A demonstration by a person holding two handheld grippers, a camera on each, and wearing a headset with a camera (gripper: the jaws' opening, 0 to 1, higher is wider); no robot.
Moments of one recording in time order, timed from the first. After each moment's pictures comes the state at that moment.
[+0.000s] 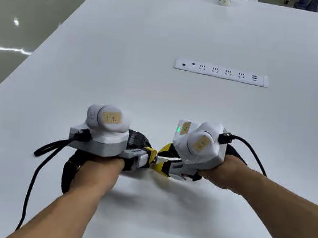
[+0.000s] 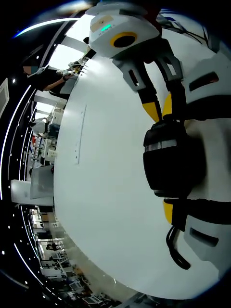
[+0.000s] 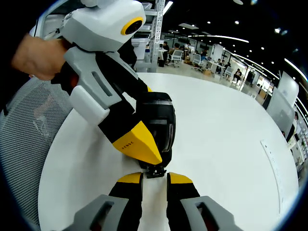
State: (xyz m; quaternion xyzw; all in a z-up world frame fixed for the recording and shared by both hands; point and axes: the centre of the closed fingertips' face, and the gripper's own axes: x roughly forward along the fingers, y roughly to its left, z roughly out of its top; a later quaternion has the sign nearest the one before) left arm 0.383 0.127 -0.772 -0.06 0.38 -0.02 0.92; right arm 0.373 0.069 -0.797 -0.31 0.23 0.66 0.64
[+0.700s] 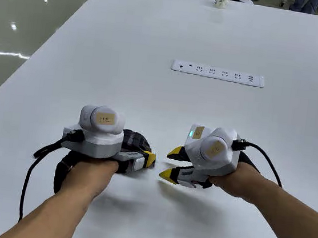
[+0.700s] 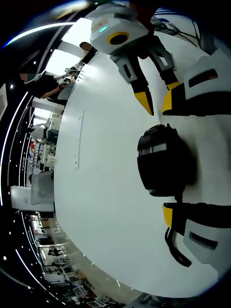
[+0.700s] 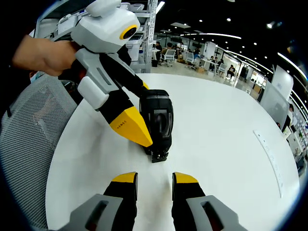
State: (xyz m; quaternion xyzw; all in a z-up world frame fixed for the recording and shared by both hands) left arm 0.371 0.125 -0.765 -0.05 0.38 -0.04 0.92; right arm 0.366 0.039 -0.788 -0.30 0.25 0.64 0.66
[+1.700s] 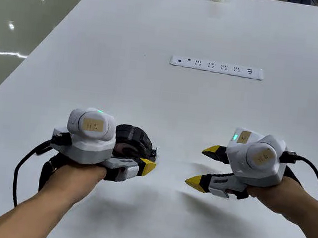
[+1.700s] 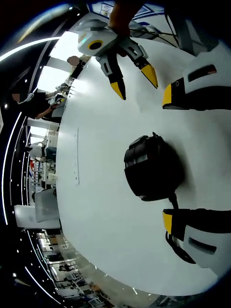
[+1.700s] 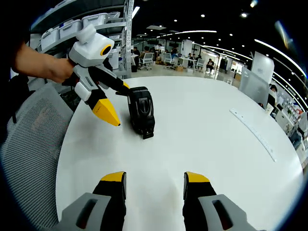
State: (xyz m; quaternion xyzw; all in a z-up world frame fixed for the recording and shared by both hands) left arm 0.351 0.119 -0.761 -0.01 0.37 -0.12 0.92; right arm 0.367 -0.027 -0.772 -0.25 0.27 0.58 0.73
